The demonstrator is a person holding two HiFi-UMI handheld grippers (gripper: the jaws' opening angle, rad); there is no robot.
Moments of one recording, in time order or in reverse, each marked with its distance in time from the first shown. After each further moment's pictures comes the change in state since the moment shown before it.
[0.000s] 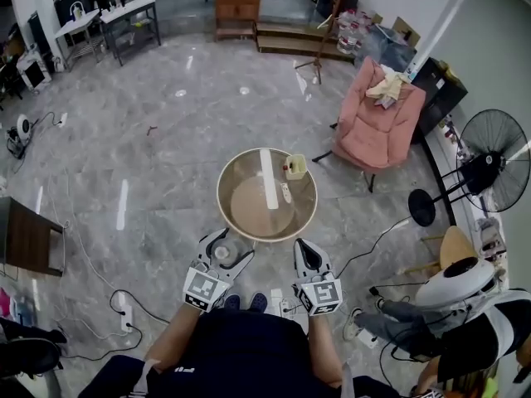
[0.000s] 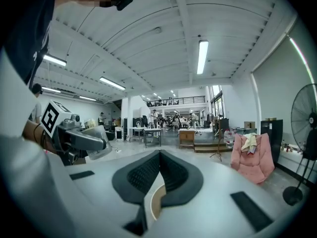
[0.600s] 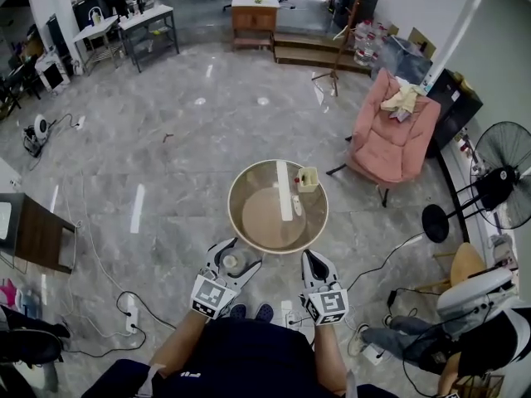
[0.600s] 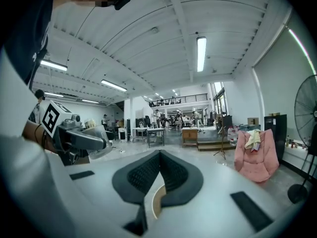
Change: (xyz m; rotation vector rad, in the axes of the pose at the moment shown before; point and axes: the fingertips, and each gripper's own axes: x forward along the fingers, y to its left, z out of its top) left arm 0.020 -0.013 0.003 0.009 0.033 0.031; right arm 0.000 -0.025 -0.007 0.023 0.003 0.052
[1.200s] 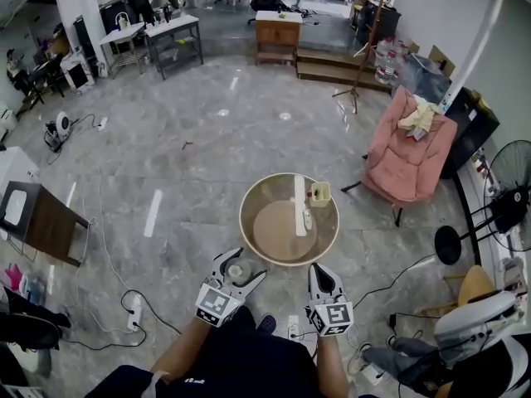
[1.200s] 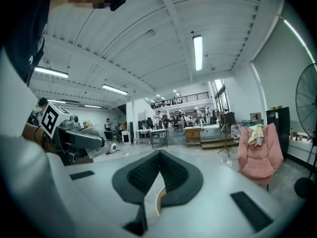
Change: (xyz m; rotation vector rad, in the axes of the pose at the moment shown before) left arm 0.000 -0.019 0.007 0.017 0.004 0.075; right arm -0.014 -0.019 -0.008 0.056 -0.020 0.047
